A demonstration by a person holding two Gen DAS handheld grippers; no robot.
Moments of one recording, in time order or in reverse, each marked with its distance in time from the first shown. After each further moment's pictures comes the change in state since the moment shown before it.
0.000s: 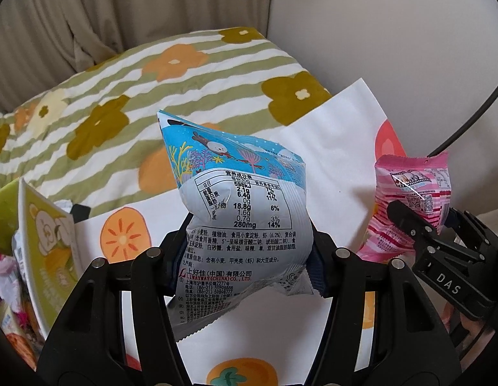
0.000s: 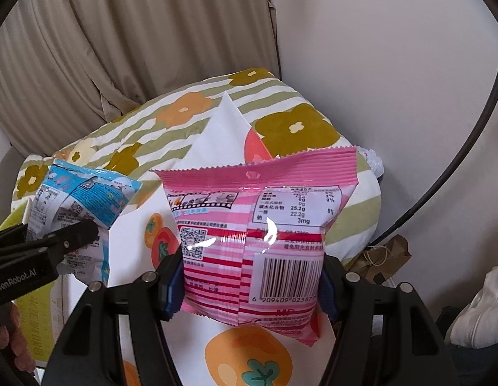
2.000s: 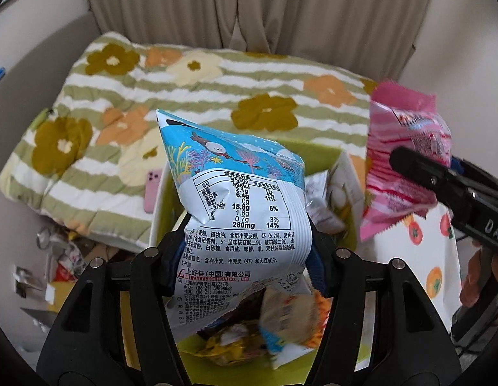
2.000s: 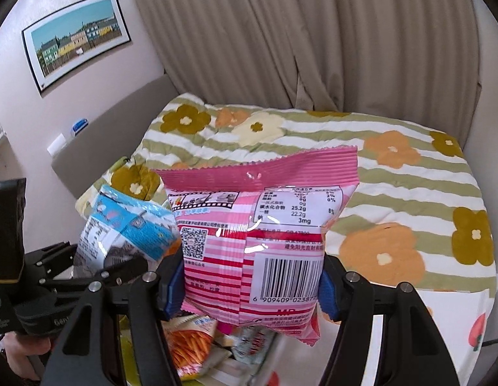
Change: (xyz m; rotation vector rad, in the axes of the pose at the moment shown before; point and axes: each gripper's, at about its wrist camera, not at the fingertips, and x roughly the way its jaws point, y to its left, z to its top) left arm -0.199 0.332 -0.114 -0.425 -0.077 0.240; right arm -0.058 0.363 0.014 -0.508 0.022 0.532
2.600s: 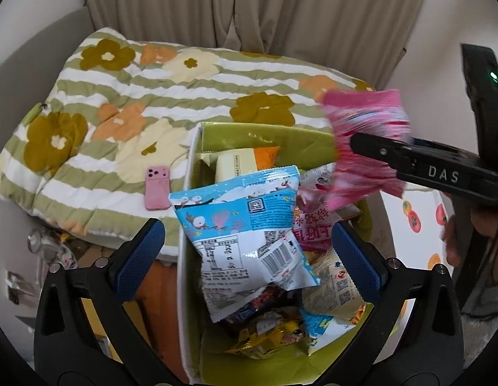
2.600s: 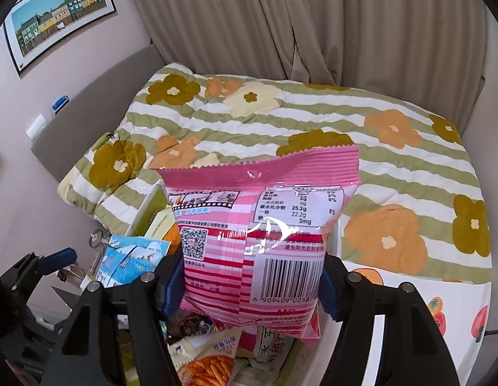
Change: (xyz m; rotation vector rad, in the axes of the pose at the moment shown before) left arm -0.004 0.045 -0.016 0.008 -0.017 -0.065; right arm 0.057 0.027 0.017 0.003 0.138 -0.072
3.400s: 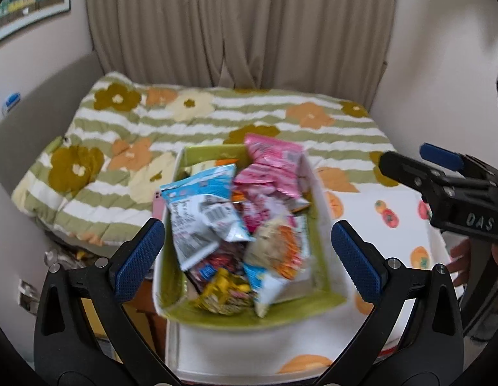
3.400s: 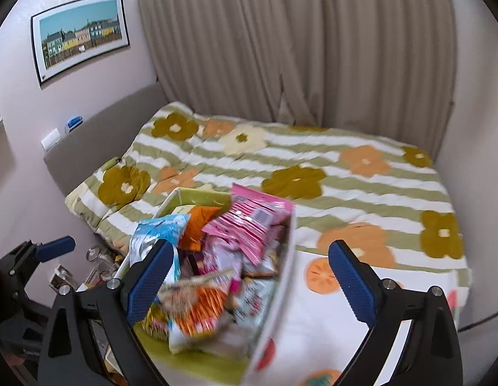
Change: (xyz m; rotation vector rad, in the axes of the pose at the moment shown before) left arm -0.118 -0.094 -0.065 0.074 -0.196 0.058; right arm -0.151 -0.002 -0.082 -0.024 -0.235 -0.073
